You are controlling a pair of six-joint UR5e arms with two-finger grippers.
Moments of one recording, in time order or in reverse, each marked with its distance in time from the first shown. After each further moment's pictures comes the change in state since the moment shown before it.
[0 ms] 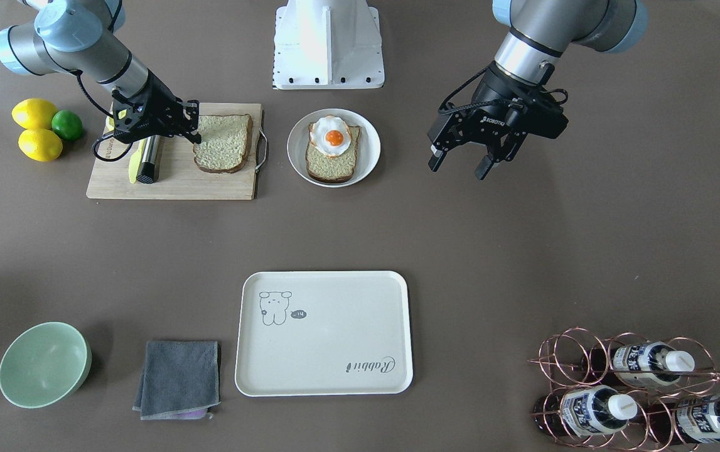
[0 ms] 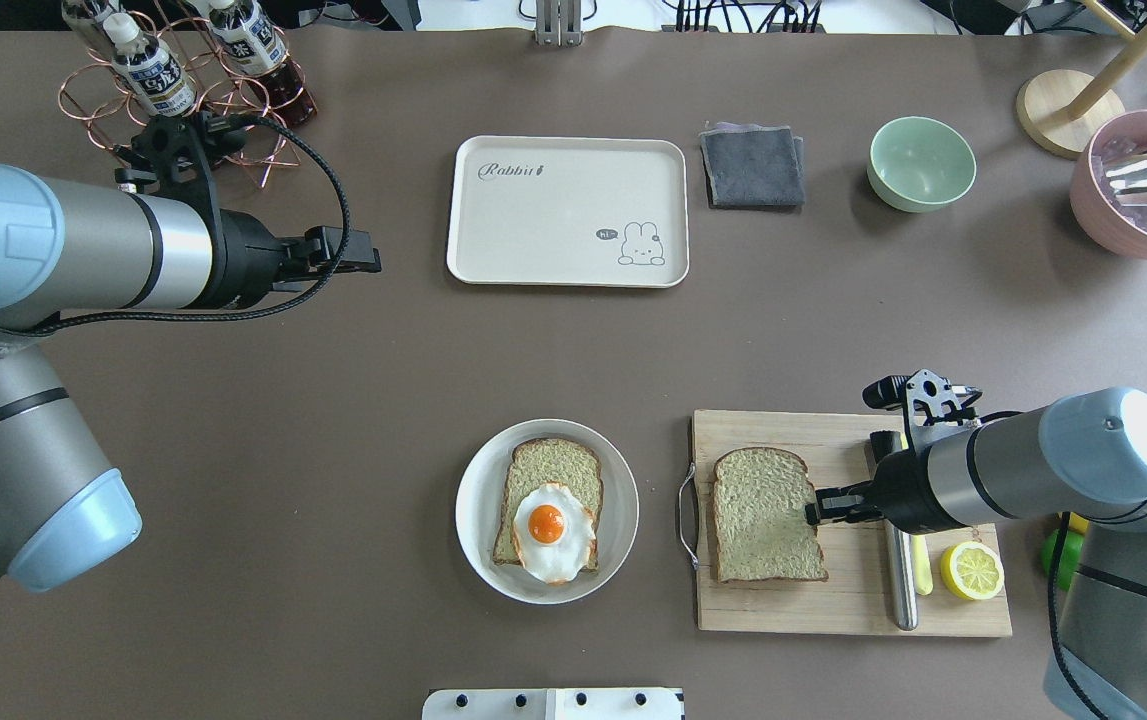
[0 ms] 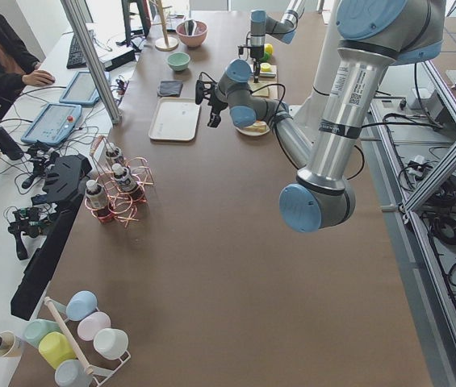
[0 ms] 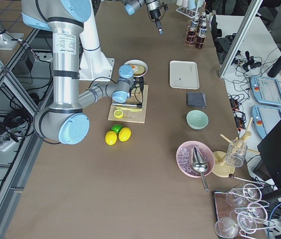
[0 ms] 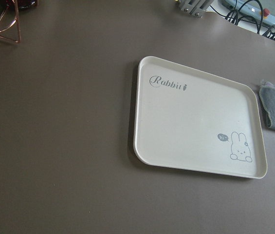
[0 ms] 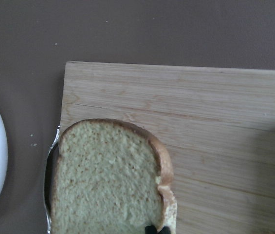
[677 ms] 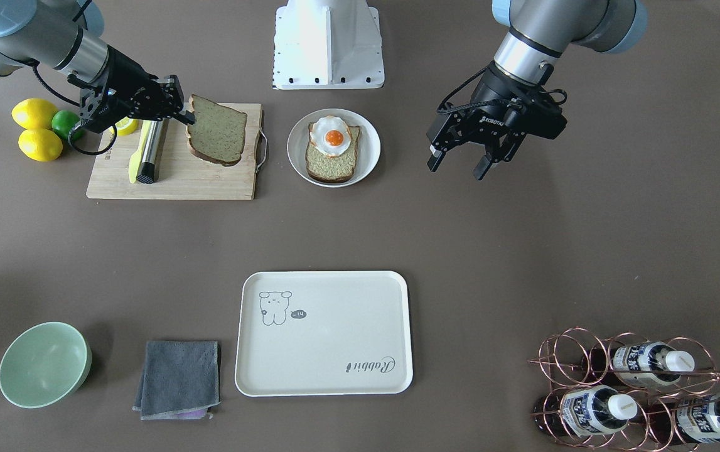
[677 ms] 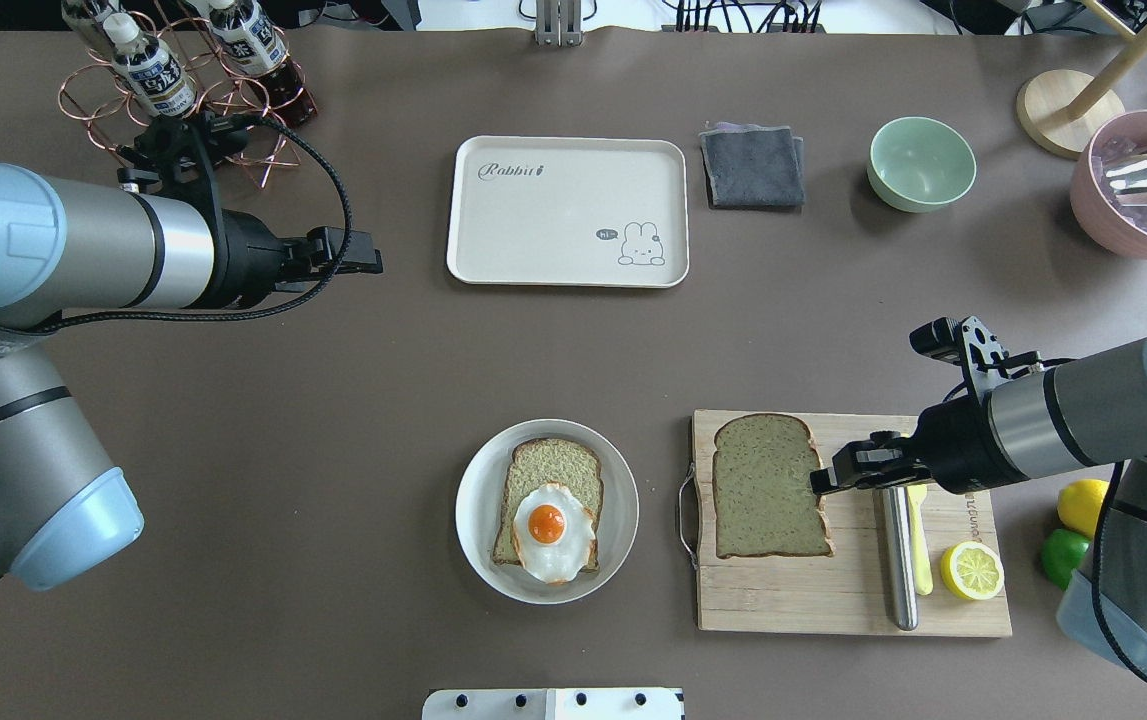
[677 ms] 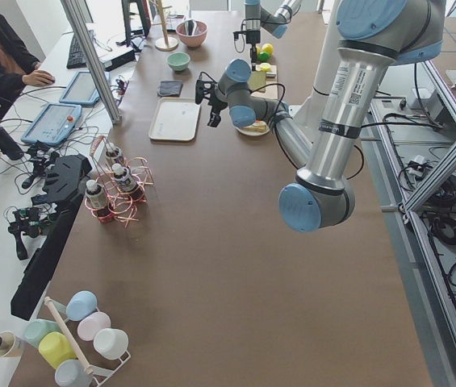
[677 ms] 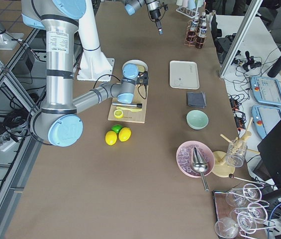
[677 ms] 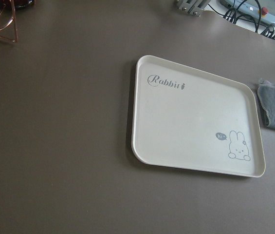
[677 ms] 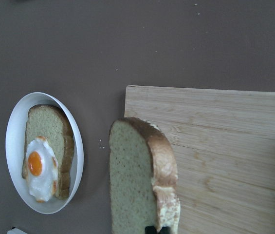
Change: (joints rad) left arm -0.001 -0.004 0.003 -0.002 -0.006 0.003; right arm 0.145 -0.001 0.005 0.205 0.215 0.095
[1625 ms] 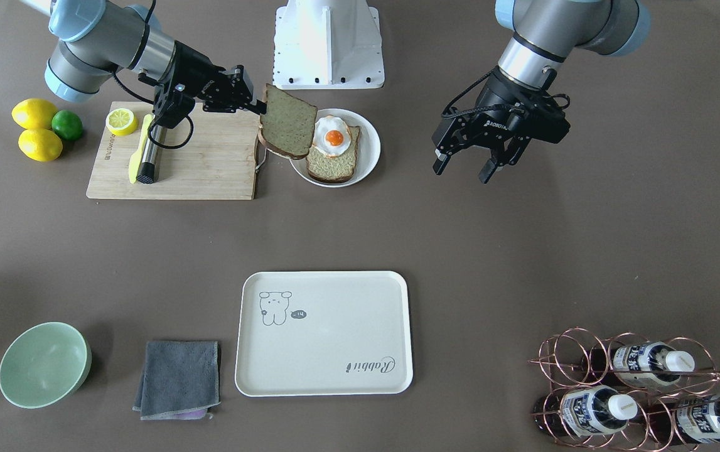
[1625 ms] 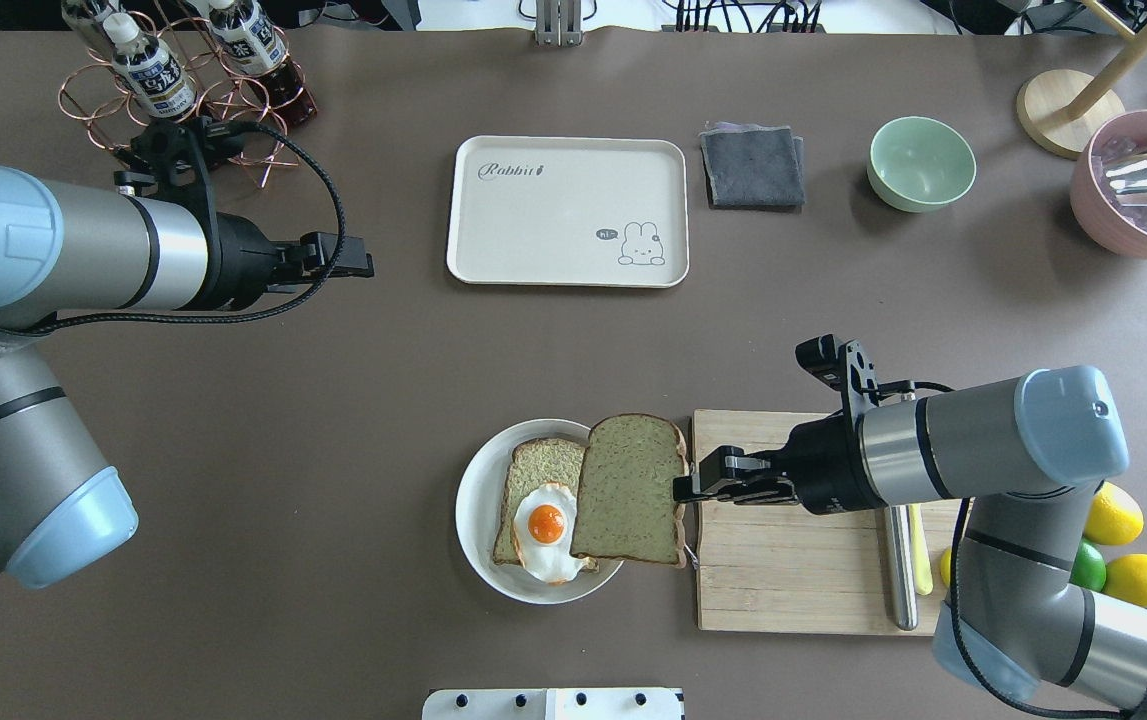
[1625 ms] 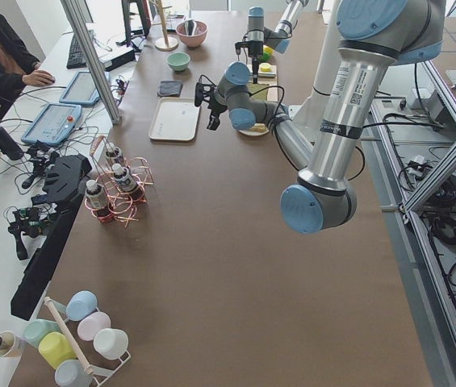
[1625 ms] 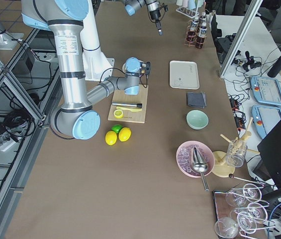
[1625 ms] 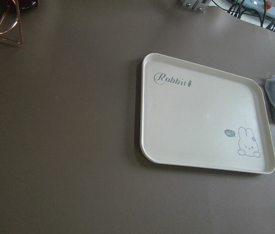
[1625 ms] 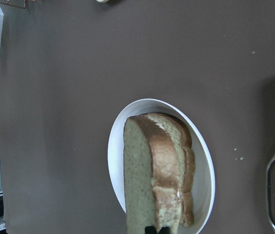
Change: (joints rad) left arm -0.004 0.014 0.007 -0.005 -0.003 0.033; right arm -0.142 0.199 -0.103 0.204 -0.171 0.270
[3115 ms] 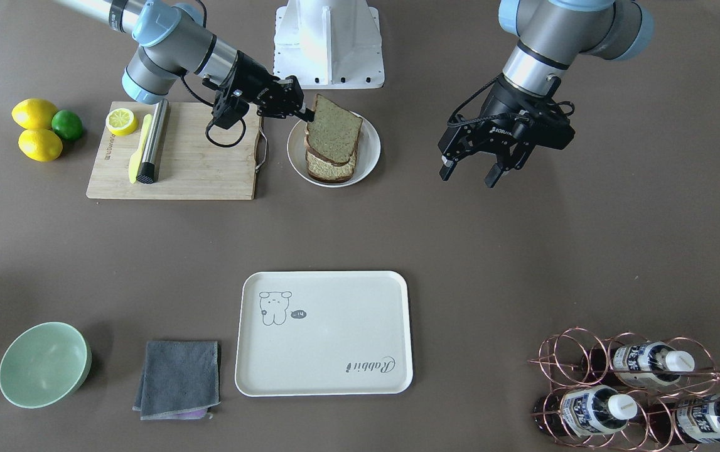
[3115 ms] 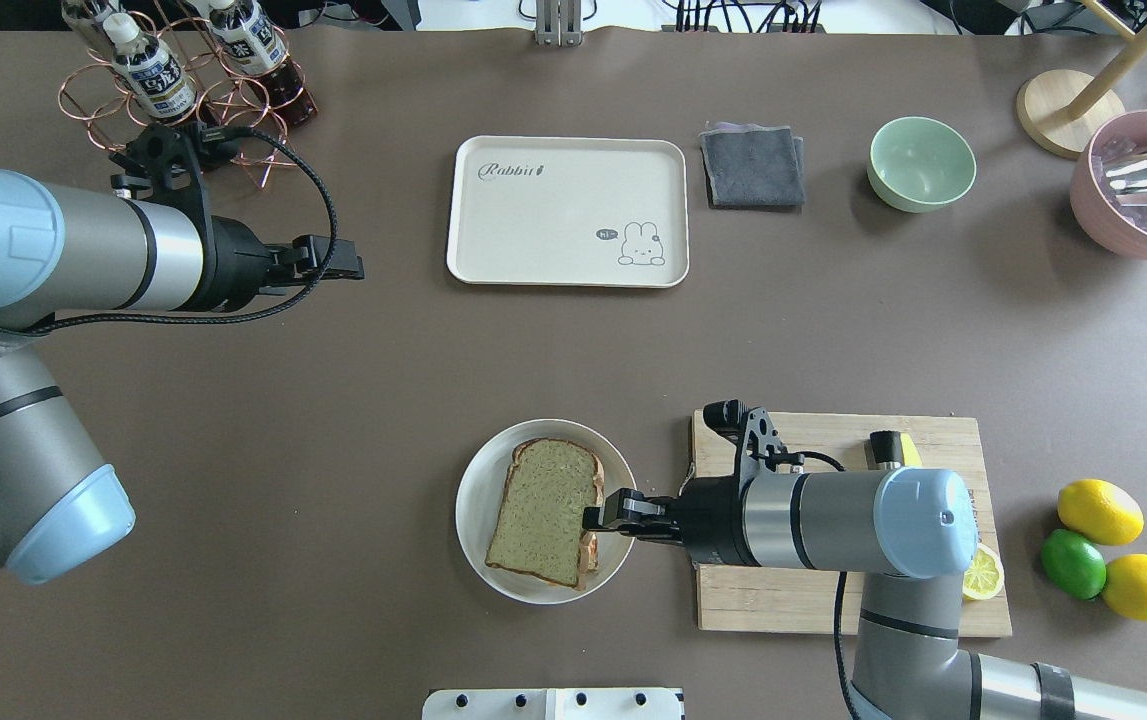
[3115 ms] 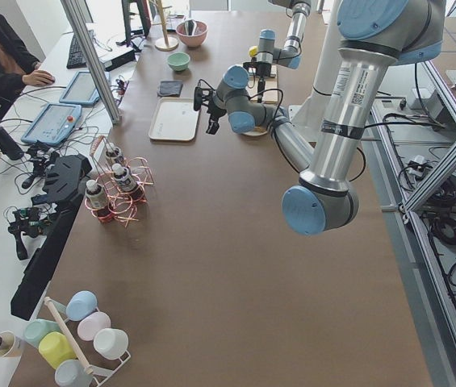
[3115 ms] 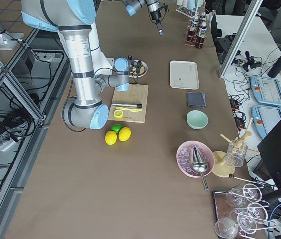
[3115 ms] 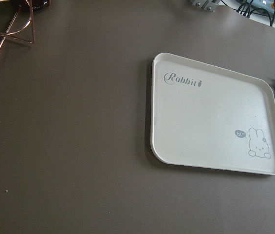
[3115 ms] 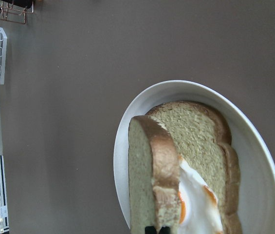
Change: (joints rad) left arm -0.005 0.013 0.016 -0.004 -0.002 0.005; right arm -0.180 0.128 -0.141 0.054 -0.291 0.075
